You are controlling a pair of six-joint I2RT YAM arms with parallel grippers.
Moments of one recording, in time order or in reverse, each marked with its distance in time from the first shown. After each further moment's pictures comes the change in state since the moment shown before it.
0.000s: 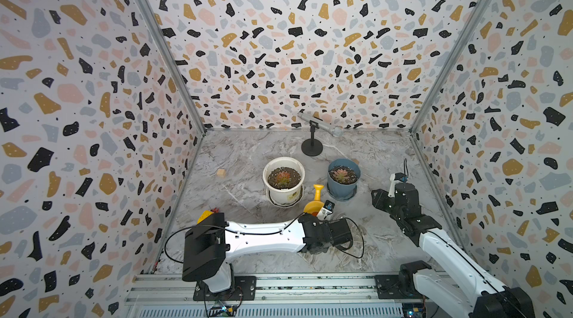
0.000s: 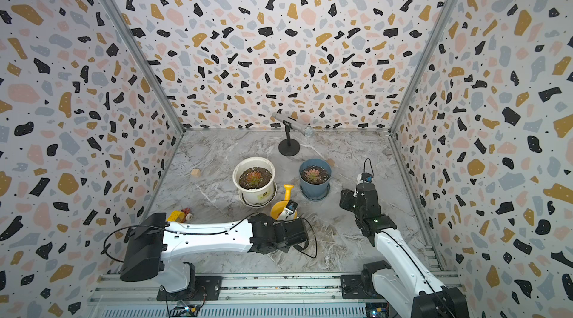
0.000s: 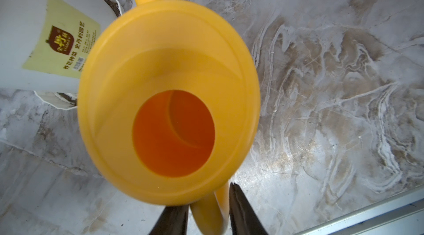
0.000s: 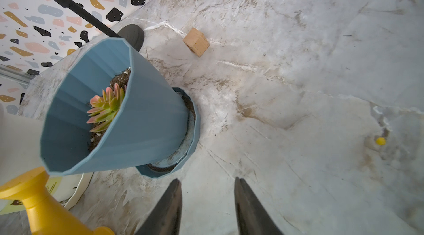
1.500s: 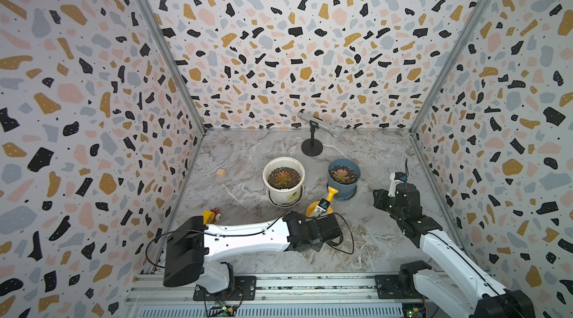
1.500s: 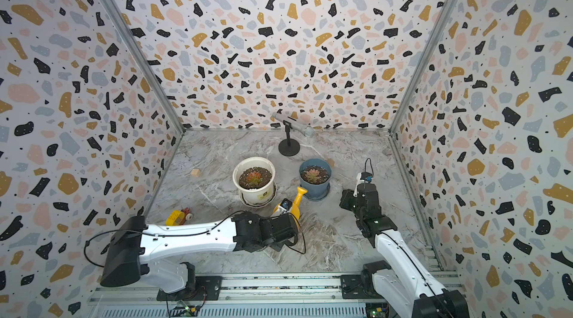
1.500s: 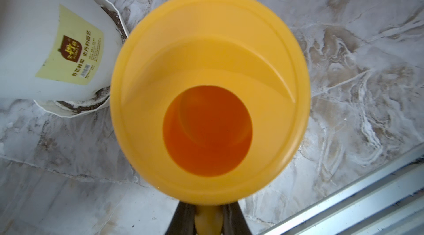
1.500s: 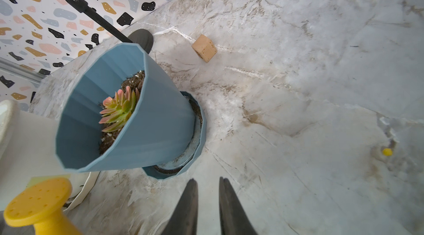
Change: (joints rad) left arm 0.032 -0.180 -0.109 0.046 0.069 0.122; right arm 0.000 -0.025 -0.012 0.029 -0.032 -0.018
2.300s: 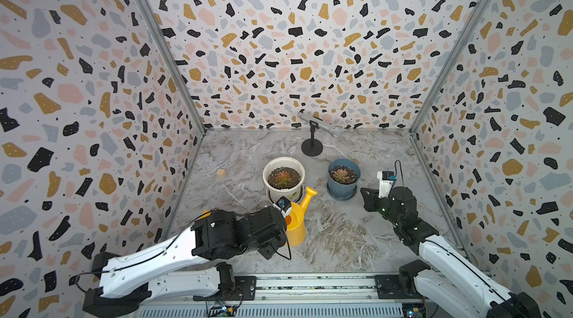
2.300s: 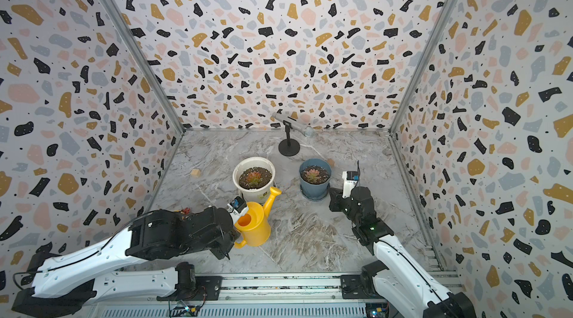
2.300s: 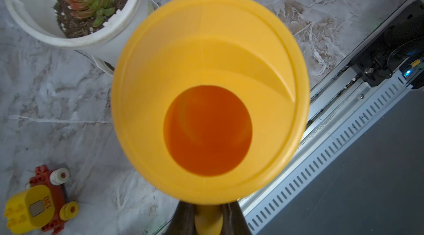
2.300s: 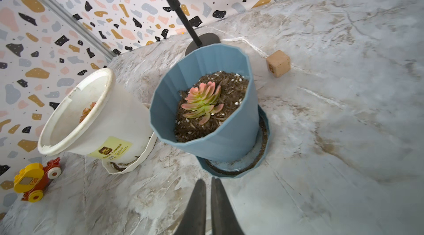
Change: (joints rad) left arm 0.060 -0.504 0.105 -0.521 0.130 0.181; right arm 0.180 -0.032 -0.040 0.173 -0.080 -0.078
